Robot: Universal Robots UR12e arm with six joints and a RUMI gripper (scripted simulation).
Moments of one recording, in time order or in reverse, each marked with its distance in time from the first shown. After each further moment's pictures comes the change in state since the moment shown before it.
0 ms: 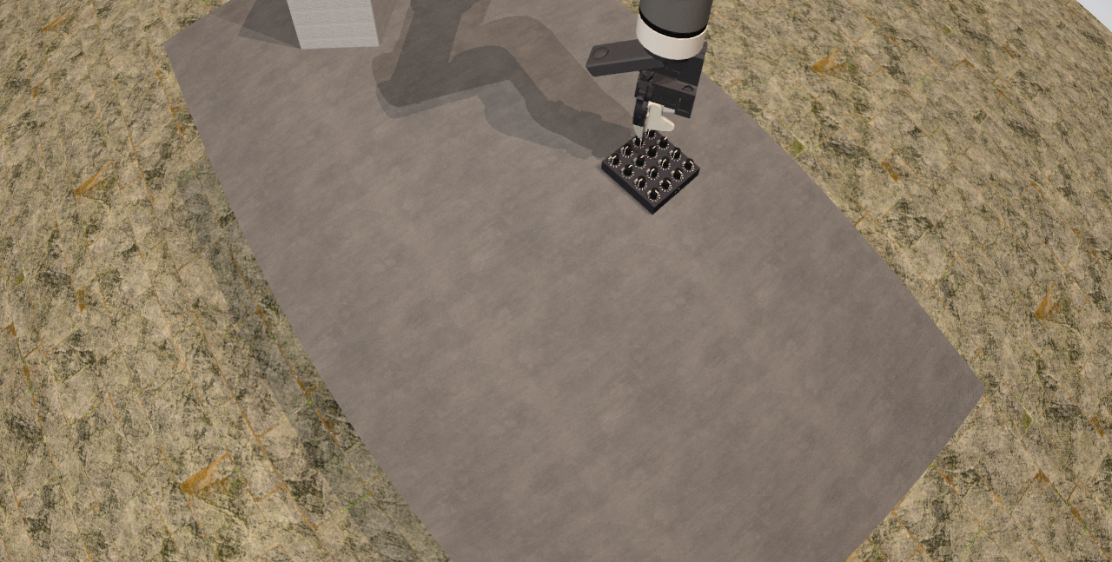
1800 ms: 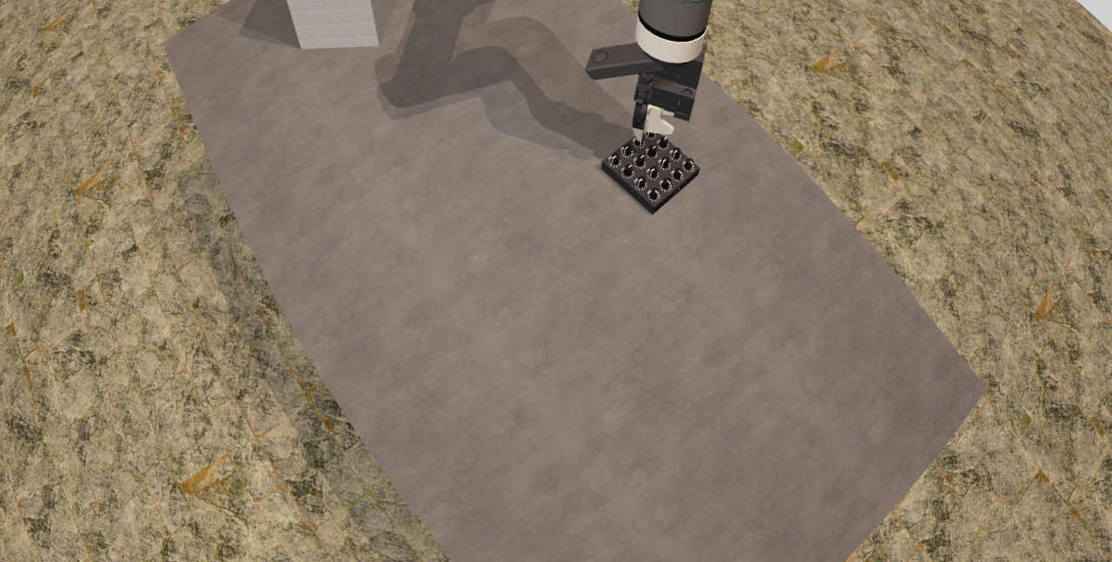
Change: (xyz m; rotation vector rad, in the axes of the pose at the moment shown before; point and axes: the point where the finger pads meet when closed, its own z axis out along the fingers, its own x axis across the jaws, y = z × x) arm -0.001 0.000 0.007 -0.002 -0.002 0.000
